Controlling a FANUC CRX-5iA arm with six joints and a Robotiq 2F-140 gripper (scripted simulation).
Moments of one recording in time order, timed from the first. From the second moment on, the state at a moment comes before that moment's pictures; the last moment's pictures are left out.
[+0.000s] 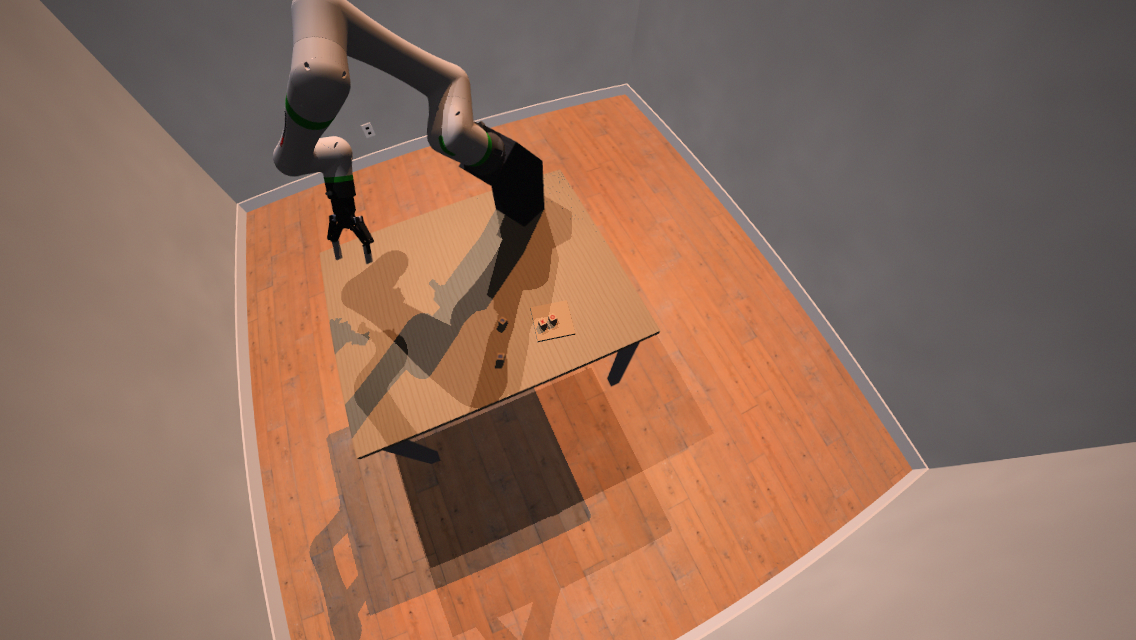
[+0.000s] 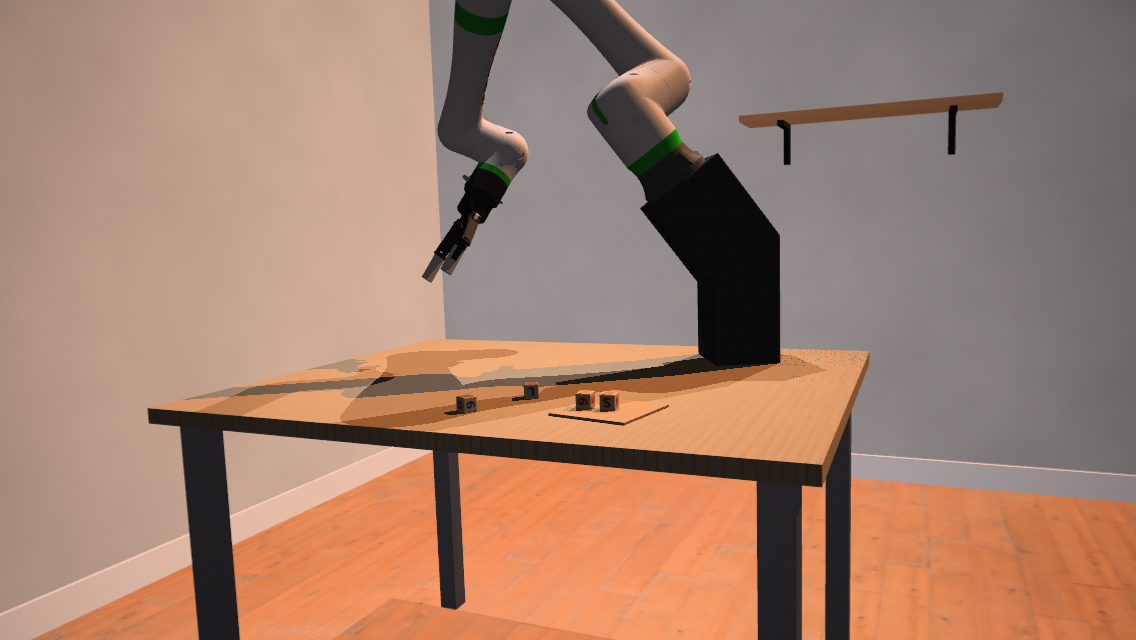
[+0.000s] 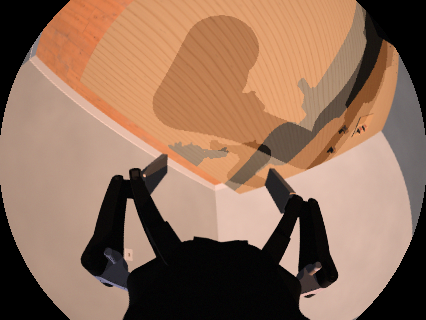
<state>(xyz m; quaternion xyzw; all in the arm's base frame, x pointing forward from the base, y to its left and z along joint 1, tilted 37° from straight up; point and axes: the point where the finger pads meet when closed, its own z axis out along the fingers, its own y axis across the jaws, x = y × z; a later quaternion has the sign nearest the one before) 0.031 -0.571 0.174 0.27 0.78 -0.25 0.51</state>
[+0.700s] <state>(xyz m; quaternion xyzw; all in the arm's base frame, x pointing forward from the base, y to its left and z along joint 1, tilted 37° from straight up) 0.100 -0.550 0.169 0.16 0.82 -0.22 0.50</state>
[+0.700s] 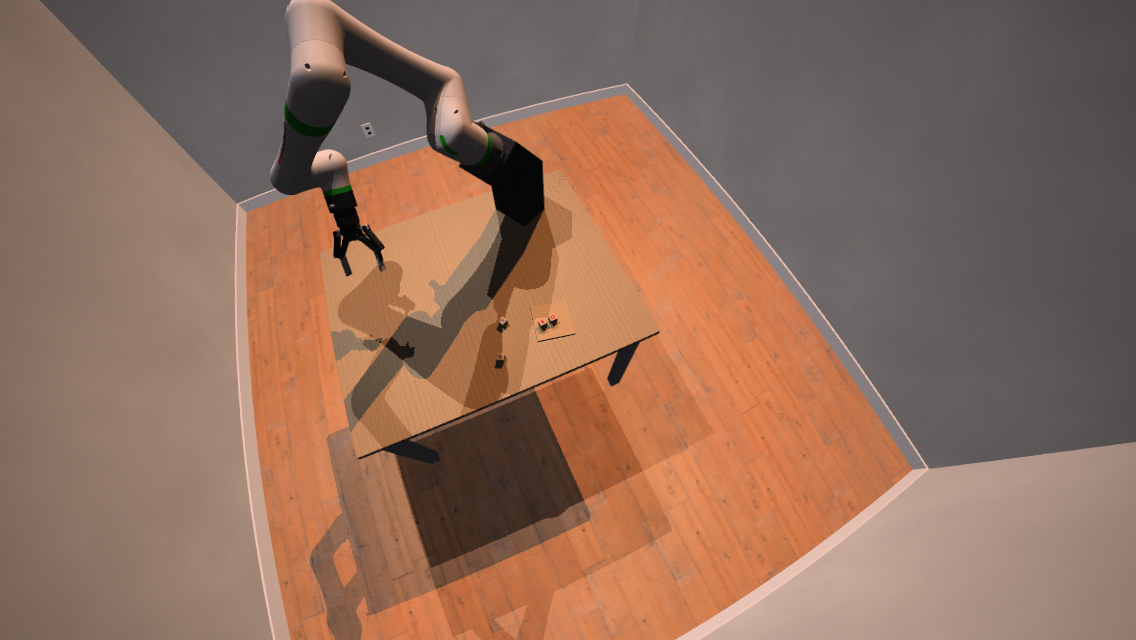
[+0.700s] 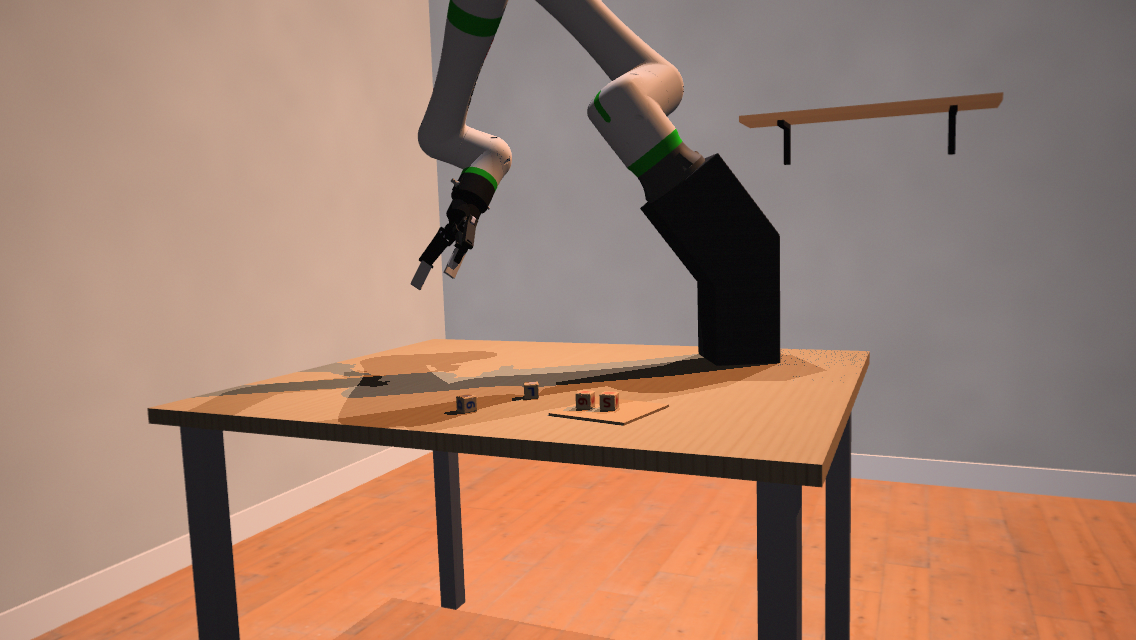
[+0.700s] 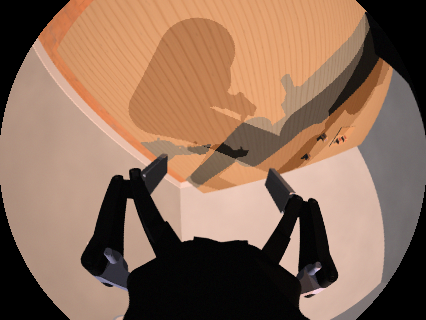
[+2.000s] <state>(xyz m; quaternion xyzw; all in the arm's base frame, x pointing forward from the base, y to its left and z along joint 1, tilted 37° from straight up) 0.316 -0.401 0.155 -0.34 0.84 -0.09 0.41</state>
